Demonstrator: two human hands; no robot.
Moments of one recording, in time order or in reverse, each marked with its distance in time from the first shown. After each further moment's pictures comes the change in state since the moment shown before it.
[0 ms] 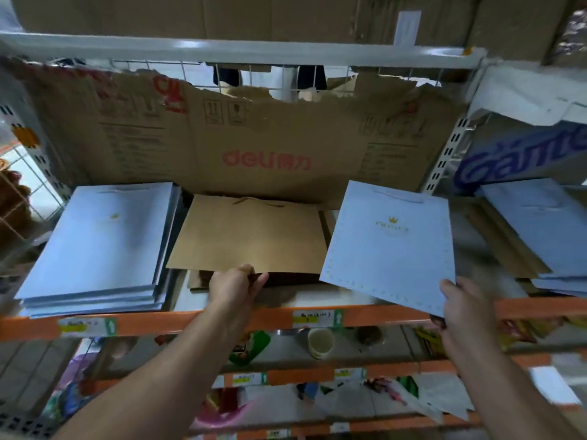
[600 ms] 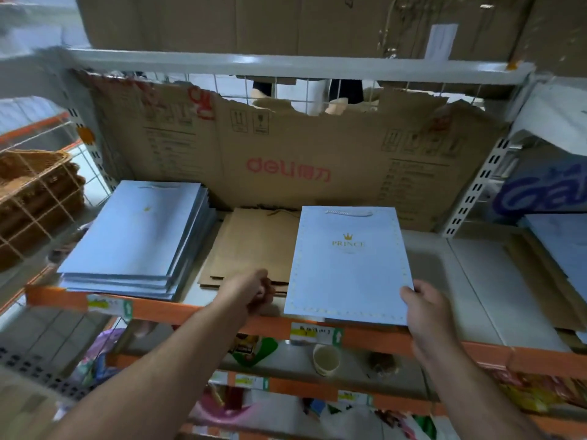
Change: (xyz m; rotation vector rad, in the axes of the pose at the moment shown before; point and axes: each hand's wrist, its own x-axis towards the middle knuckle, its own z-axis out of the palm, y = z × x) left_hand -0.024 0.003 0.013 0.494 0.008 -0.034; right_hand 0.019 -0.005 0.050 -0.085 -0.328 -0.009
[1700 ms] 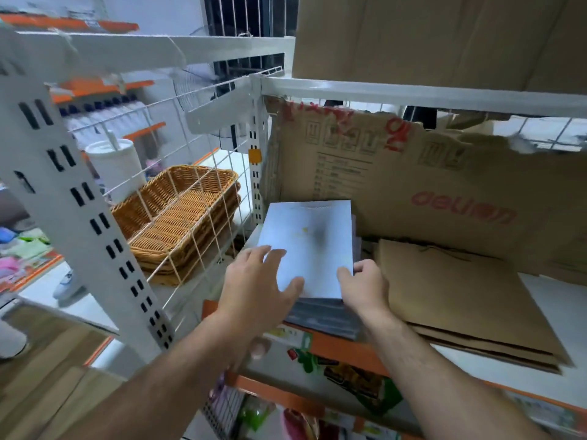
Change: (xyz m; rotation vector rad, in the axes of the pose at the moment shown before) left_hand 0.037 0.078 -0.314 1.163 0.368 0.867; right_hand -0.110 -0.064 0.402 -0.398 -0.194 -0.185
